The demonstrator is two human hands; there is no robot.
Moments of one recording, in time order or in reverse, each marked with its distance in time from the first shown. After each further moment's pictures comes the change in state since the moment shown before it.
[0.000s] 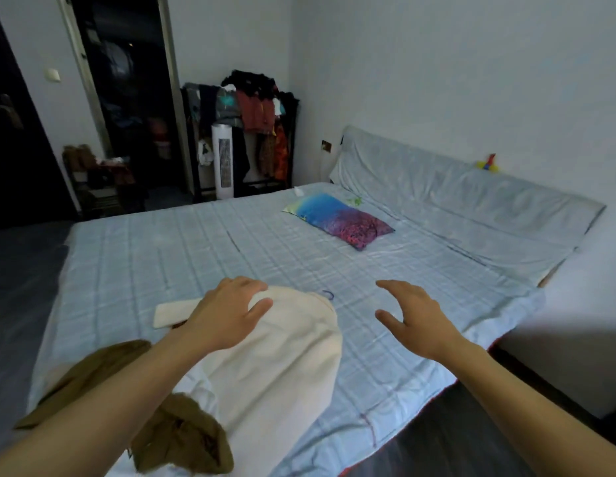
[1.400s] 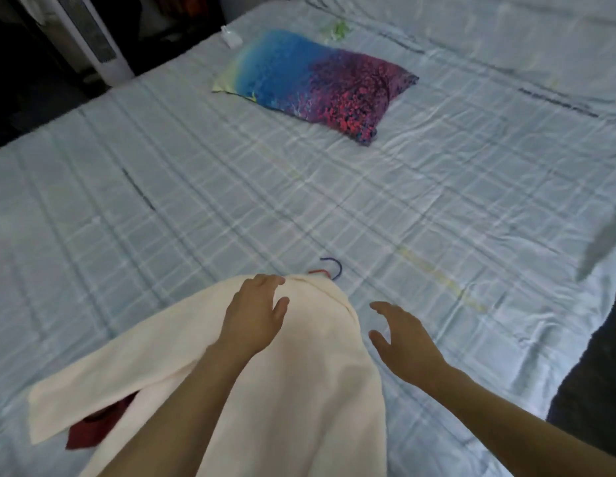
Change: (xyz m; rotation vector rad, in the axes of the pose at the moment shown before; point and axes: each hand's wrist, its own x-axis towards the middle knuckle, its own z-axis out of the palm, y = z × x) left_hand 0.486 -0.126 0.364 -0.082 -0.369 -0.039; right_hand 0.351 0.228 0.377 0.346 -0.403 0.494
